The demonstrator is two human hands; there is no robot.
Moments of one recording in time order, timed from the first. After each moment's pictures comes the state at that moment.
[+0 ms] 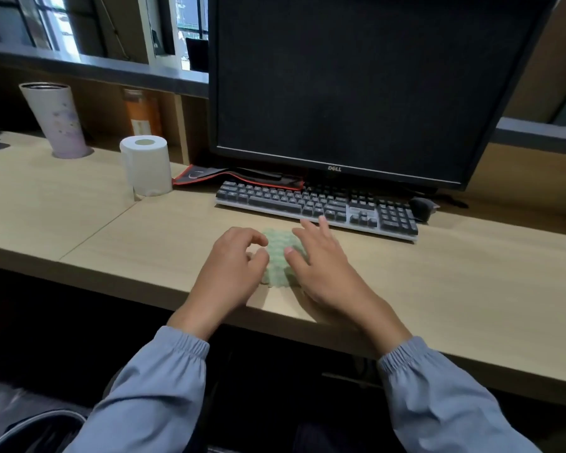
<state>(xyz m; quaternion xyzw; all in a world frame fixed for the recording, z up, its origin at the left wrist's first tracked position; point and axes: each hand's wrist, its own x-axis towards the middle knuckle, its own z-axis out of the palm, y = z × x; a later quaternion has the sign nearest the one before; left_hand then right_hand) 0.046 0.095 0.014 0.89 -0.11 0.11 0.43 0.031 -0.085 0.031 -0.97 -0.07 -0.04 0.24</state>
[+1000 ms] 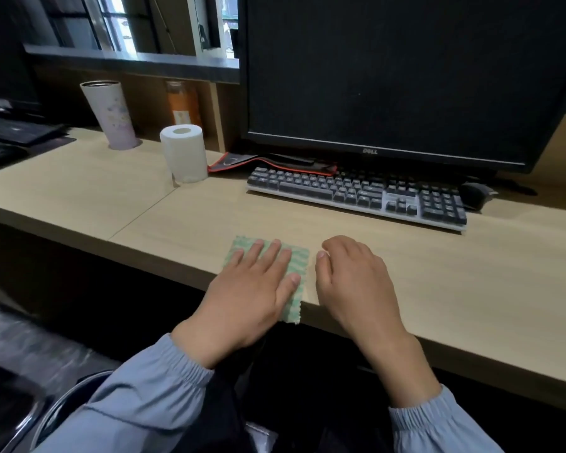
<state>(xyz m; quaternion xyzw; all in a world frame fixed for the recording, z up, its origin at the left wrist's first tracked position) -0.003 0.108 0.001 0.98 -0.19 -0.02 0.04 -0.003 -0.079 -0.001 -0.97 -0.05 -0.19 0.16</state>
